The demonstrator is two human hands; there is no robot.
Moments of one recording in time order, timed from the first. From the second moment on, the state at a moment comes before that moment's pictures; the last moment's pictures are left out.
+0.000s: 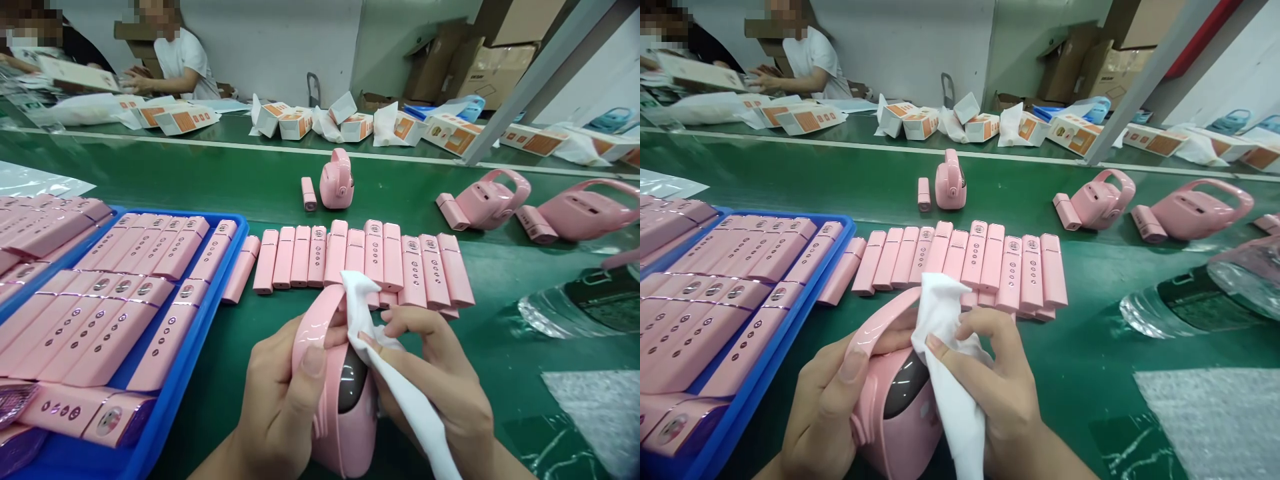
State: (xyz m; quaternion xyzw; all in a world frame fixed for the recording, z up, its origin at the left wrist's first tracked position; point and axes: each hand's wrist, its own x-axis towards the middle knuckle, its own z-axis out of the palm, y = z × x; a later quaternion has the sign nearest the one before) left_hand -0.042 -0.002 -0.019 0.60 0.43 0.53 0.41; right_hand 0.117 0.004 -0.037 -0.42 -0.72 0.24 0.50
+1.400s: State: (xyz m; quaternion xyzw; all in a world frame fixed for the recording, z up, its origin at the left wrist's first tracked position) left_hand -0.040 -0.004 -0.018 0.60 0.45 0.54 0.39; right_hand 0.111 0.000 -0.039 -0.43 -0.70 0.26 0.52
